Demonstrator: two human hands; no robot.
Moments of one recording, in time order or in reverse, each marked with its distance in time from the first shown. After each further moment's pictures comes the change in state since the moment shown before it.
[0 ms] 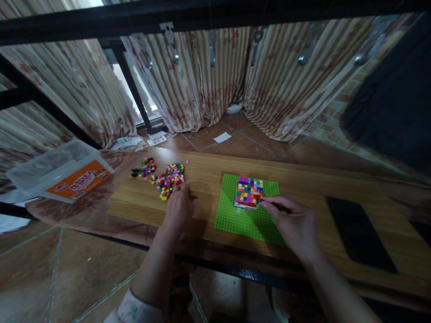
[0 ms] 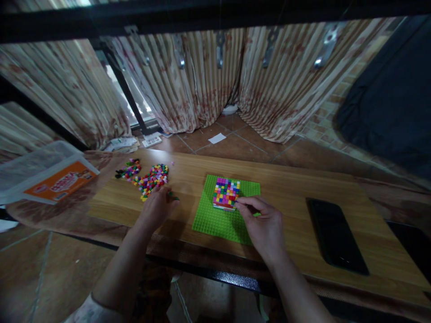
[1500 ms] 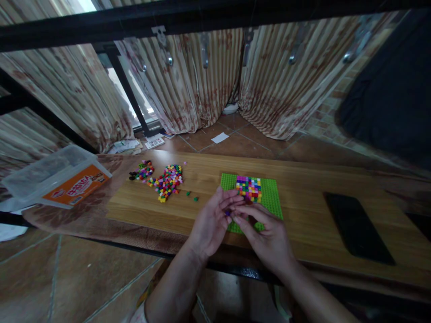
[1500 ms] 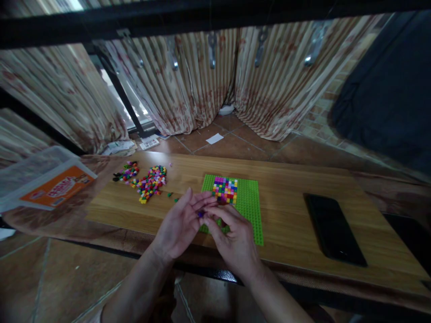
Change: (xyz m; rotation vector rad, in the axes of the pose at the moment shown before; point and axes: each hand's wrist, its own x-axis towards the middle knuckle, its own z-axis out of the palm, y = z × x) left_hand -0.050 0.086 -0.009 -1.947 -0.568 -0.359; right_hand -0.038 -0.033 0.031 0.052 -0.234 -0.214
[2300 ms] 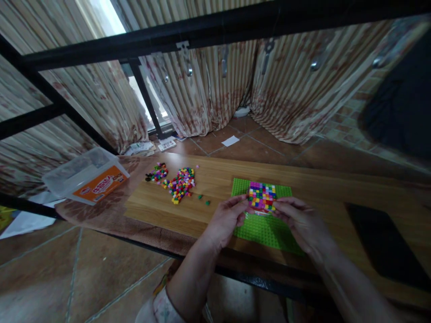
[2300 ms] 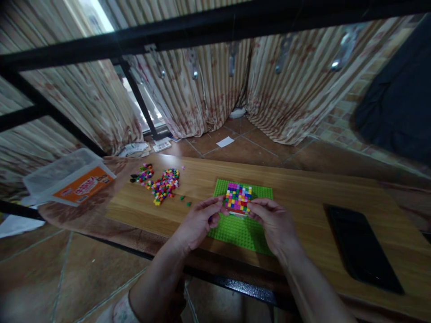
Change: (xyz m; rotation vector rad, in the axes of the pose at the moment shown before) left_hand 0.026 -0.007 -0.014 0.279 0.051 0.032; right_hand 0.041 0.046 -0.031 0.590 0.297 0.673
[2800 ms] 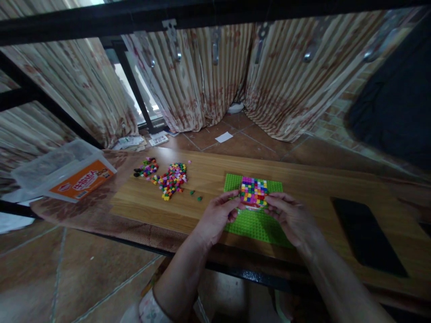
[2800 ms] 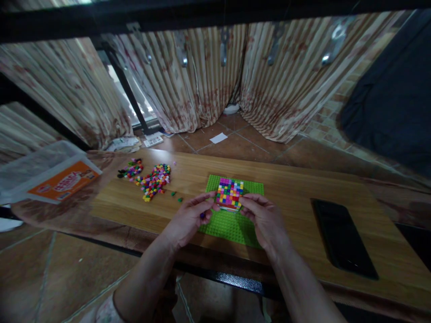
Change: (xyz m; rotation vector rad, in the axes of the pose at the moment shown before) left_hand -0.003 0.000 -0.003 0.005 0.000 -0.001; right_hand -0.003 -0.002 0.000 0.058 0.025 0.073
